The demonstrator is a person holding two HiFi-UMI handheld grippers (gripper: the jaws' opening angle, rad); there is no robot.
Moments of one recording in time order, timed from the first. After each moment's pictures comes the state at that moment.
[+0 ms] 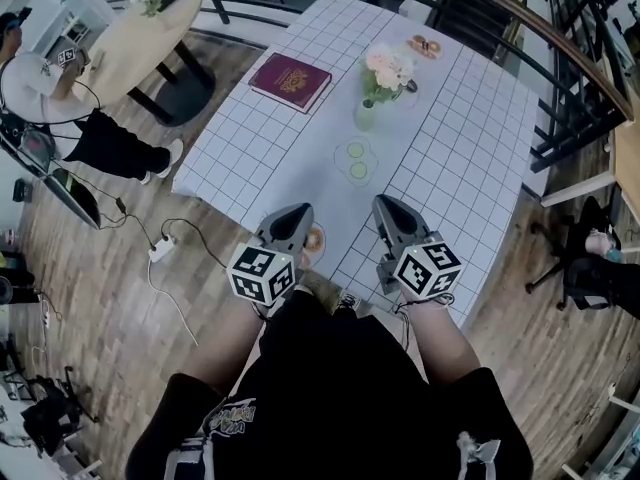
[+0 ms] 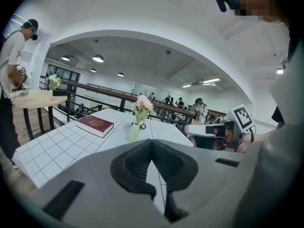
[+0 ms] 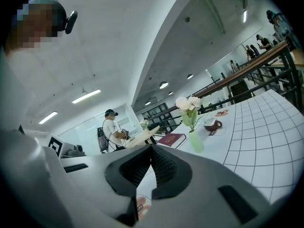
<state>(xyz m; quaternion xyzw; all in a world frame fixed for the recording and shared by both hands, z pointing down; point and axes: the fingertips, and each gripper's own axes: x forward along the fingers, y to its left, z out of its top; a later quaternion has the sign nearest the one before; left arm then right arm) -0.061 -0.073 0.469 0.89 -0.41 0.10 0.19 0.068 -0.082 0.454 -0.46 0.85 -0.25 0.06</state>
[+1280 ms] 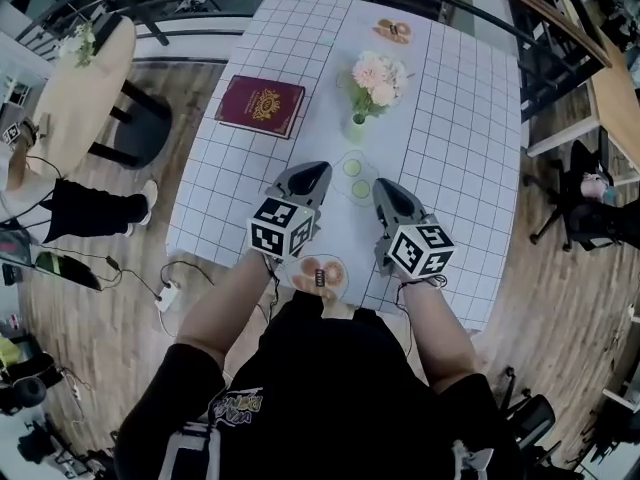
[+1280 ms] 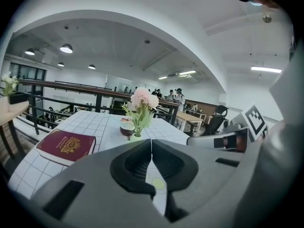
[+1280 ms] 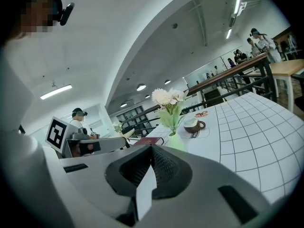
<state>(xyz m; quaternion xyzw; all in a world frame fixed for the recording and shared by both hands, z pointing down) -0.020 -0.247 0.498 0.94 -0.26 0.16 0.15 0.063 -0.193 0.507 -0.59 0.76 -0.27 0.04</state>
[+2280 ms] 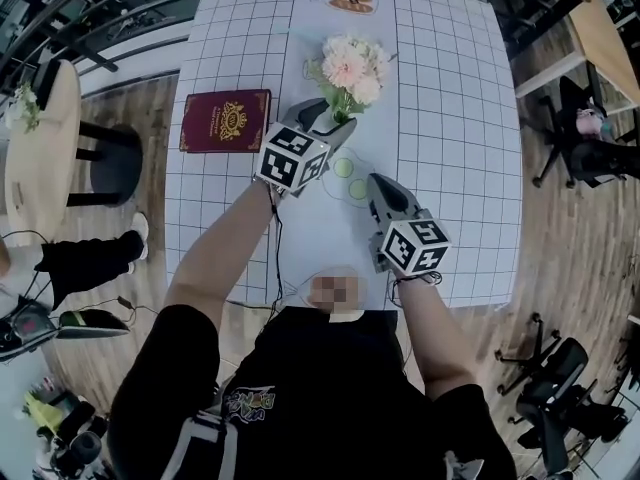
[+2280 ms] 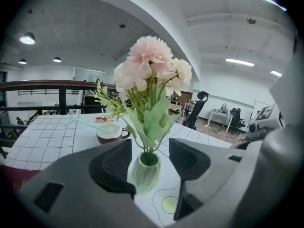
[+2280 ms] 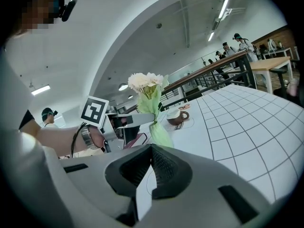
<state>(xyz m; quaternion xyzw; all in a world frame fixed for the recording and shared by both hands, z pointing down) 0.095 -0.353 0.553 0.97 -0.09 0.22 0.10 0.075 -0.224 0.566 -0.66 0.68 -0.31 0.05</state>
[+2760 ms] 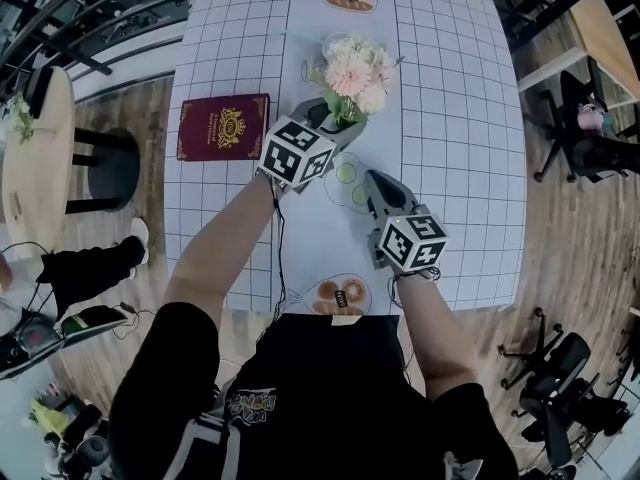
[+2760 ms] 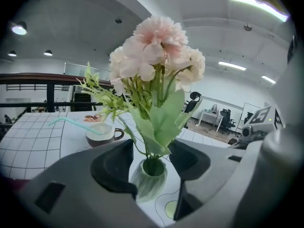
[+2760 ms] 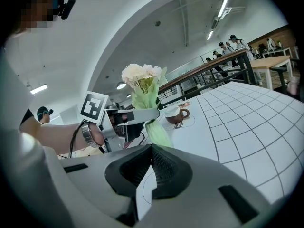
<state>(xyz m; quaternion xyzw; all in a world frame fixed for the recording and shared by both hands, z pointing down) 0.115 -0.358 0.564 0.97 -0.03 0.22 0.11 0.076 -0.249 0.581 -0.67 0.67 -0.32 0.04</state>
